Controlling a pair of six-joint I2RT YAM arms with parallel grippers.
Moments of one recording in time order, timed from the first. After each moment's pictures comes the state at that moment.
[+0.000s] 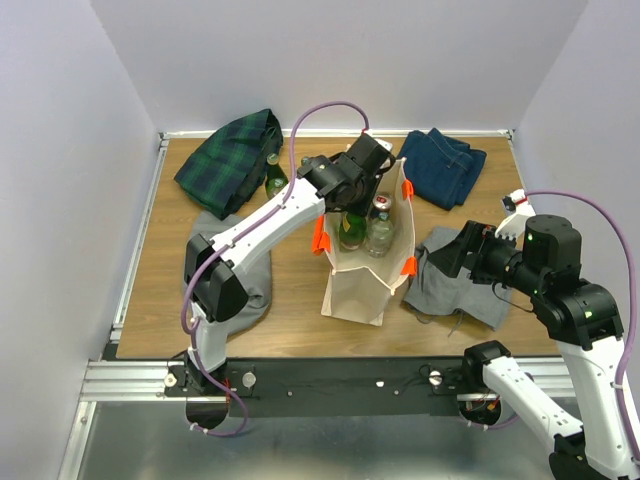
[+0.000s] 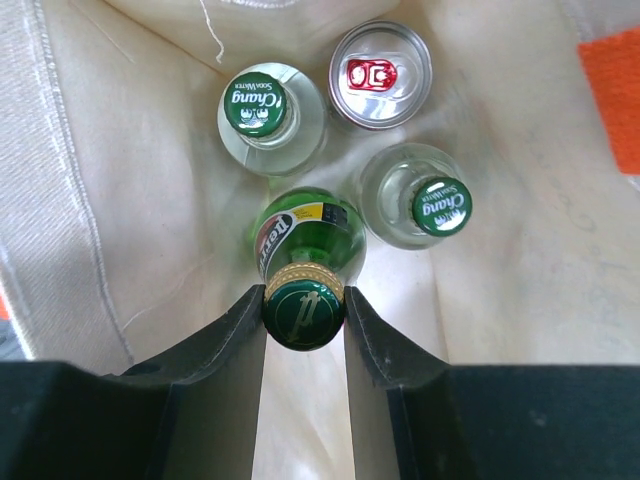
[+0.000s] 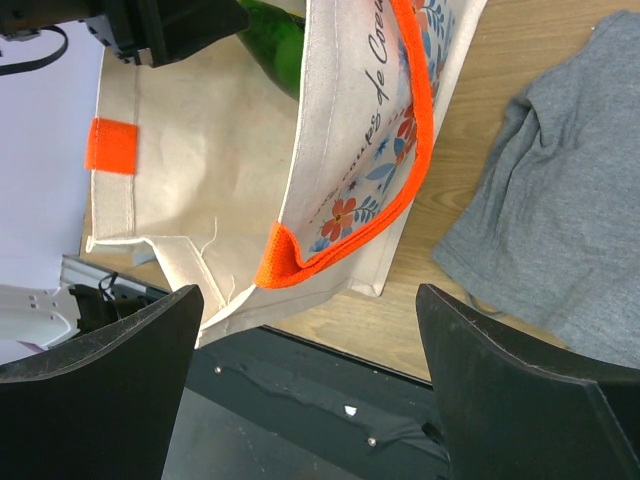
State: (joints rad) left arm -0.84 1.94 2.02 -0.97 -0.21 -0.29; right arm 0.27 0.69 1.16 -1.02 -0.25 0.49
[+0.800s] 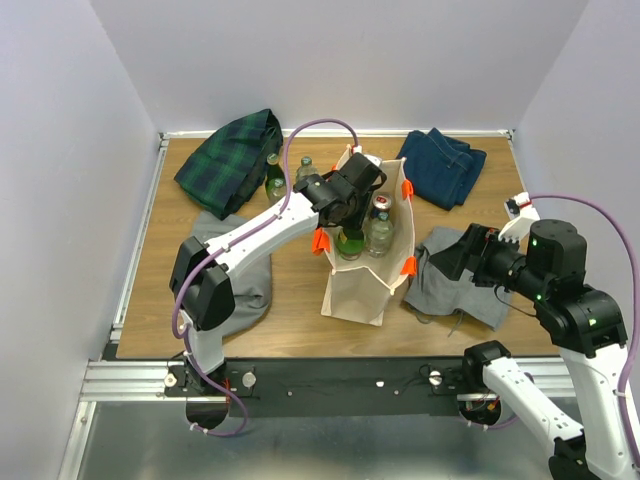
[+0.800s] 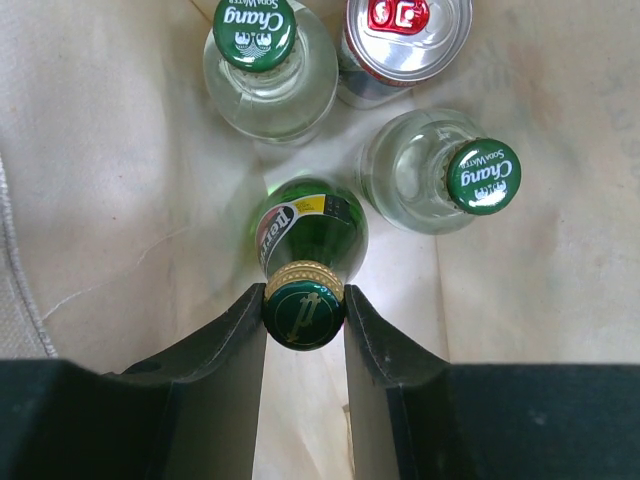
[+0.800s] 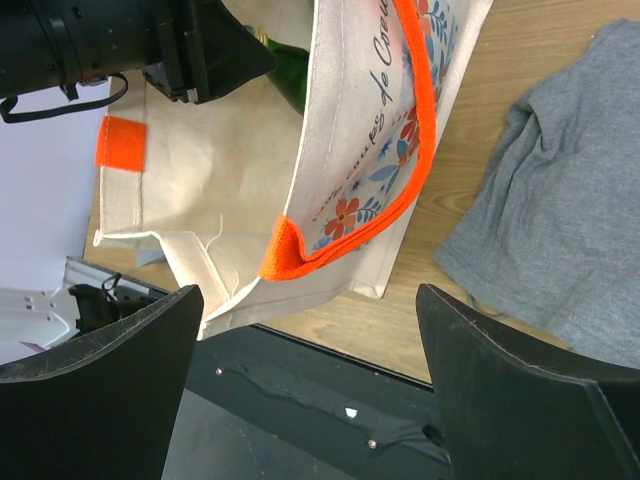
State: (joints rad) left arm -0.84 1.84 1.74 -0.80 -0.21 -0.35; right arm 0.27 0.66 1.16 -1.02 -0.25 0.49
